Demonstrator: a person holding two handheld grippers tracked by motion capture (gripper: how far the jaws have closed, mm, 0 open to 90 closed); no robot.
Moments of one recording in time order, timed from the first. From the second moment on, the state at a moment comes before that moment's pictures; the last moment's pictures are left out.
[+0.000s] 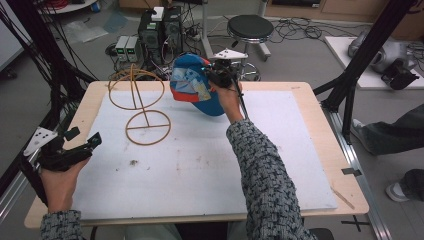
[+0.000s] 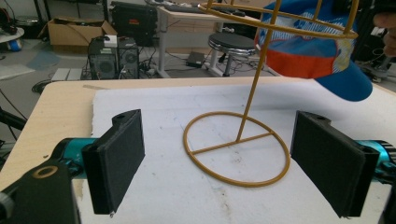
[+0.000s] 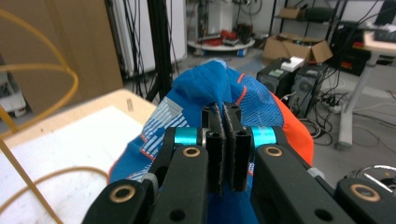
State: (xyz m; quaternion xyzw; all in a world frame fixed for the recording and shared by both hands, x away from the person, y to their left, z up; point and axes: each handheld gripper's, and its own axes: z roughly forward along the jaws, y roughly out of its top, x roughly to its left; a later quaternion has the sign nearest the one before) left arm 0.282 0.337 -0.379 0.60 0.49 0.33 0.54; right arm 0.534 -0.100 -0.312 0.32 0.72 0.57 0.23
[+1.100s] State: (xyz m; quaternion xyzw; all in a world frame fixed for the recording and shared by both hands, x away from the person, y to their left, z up) left arm 0.278 0.343 -0.373 0.59 0.49 0.33 0.55; right arm 0.480 -0.090 -0.188 0.22 0.66 0.69 0.19
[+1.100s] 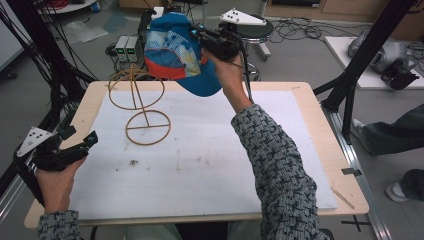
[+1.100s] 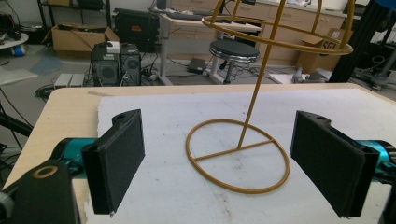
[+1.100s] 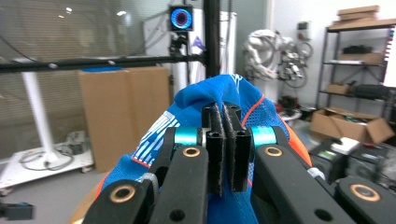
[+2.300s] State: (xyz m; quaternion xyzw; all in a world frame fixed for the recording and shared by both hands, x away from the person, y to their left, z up) left arm 0.270 0.356 -0.367 0.57 0.49 0.34 0.57; right arm 0.463 0.048 -0.221 0.13 0.74 0.65 0.09
